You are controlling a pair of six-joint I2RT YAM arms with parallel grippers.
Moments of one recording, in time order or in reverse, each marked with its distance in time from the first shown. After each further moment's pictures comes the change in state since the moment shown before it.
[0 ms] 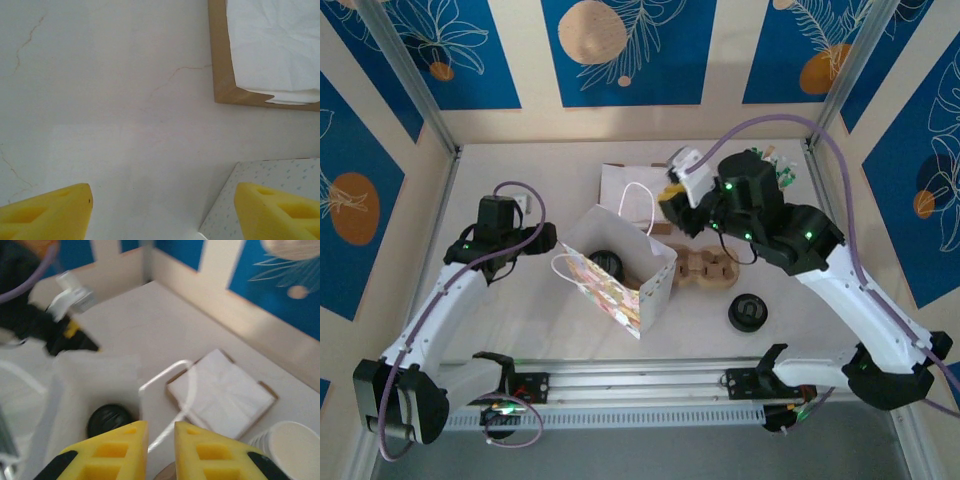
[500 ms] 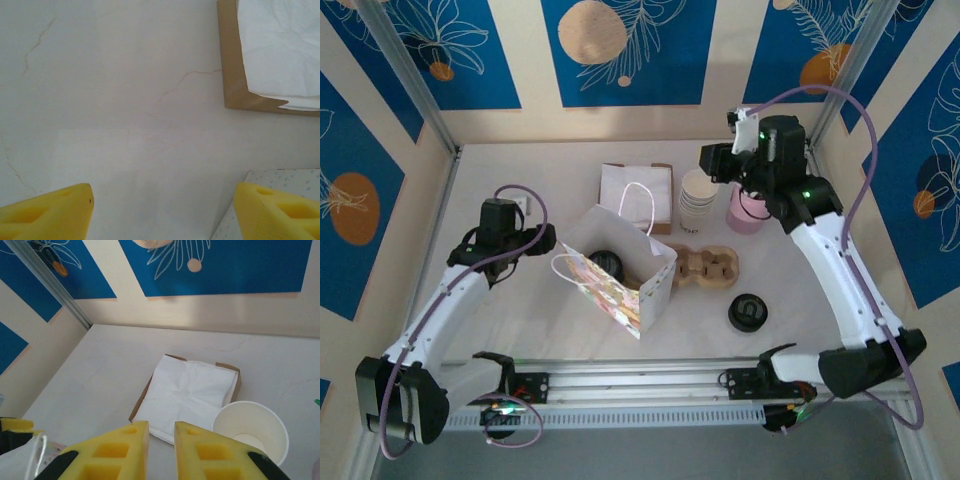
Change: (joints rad) left arm 0.000 0.000 -0.045 0.065 -0.035 0.004; right arm -0.453 0.128 -0.062 0.183 -0.246 0.319
